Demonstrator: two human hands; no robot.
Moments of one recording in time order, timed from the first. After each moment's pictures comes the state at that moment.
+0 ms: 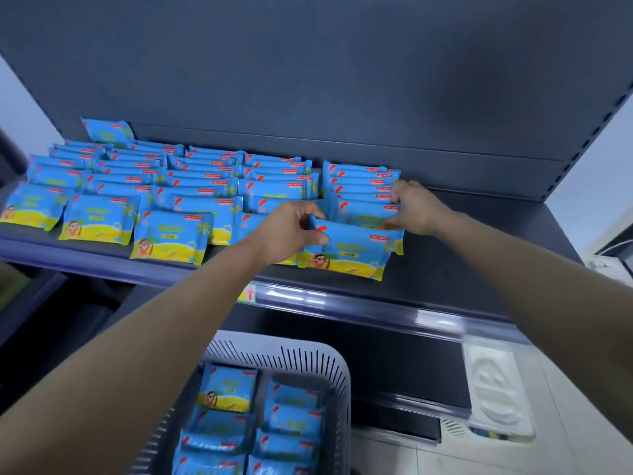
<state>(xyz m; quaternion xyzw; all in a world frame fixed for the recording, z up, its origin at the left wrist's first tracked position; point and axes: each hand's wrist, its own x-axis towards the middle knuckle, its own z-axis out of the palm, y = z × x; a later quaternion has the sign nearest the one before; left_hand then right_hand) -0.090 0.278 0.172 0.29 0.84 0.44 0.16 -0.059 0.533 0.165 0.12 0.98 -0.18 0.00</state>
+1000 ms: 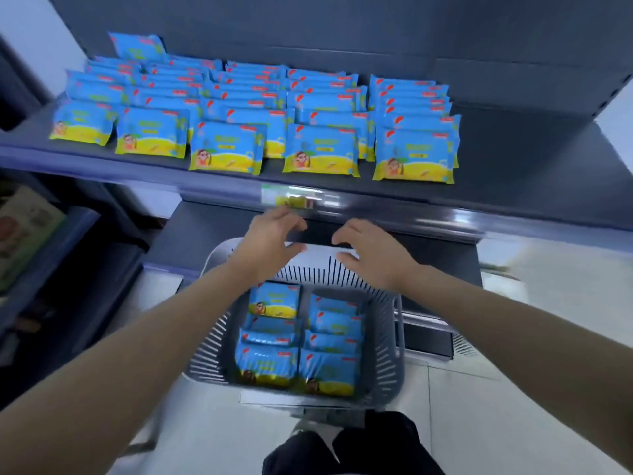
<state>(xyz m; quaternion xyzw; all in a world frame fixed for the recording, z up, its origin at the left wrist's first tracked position) -0.003 0.124 0.086 0.34 0.91 0.24 0.02 0.073 0.320 0.080 -0.11 0.97 -0.19 -0.02</state>
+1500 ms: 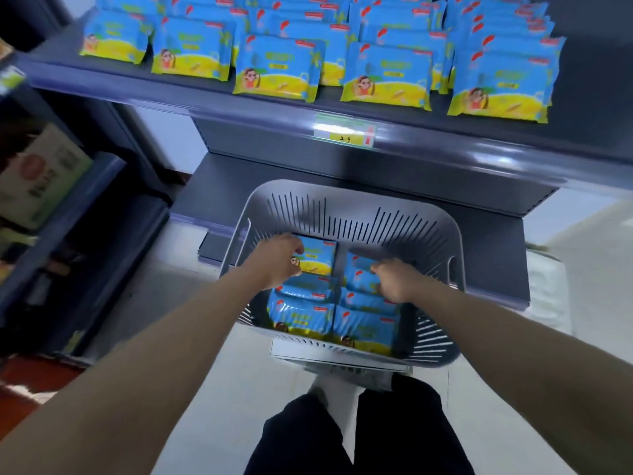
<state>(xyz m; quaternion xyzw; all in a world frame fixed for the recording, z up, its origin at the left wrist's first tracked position) 0.014 0.035 -0.051 0.27 0.94 0.11 0.18 0.092 0.275 -0.077 -0.01 0.95 -0.04 0.31</state>
